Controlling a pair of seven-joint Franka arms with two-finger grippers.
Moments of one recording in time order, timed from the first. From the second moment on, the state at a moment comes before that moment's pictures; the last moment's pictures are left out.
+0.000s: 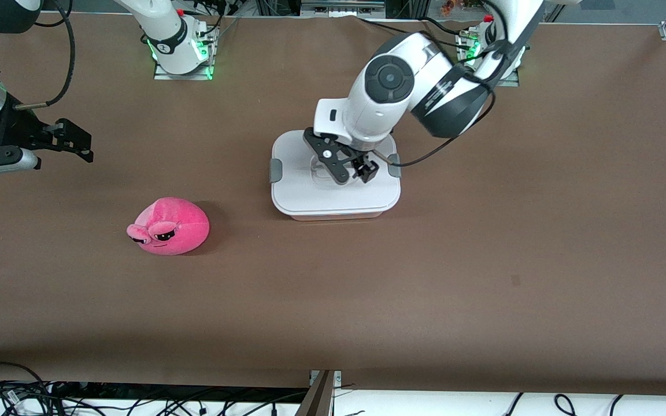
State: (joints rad) left arm -0.40 0.53 -0.40 -1.41 -0.04 1.93 0.24; right arm 0.19 0.07 -0.11 -1.55 0.00 1.66 -0.08
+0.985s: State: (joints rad) left arm -0.47 0.62 -0.39 -1.44 0.01 2.00 0.51; right arm 0.19 0.08 -0.11 -1.55 0.00 1.64 -0.08
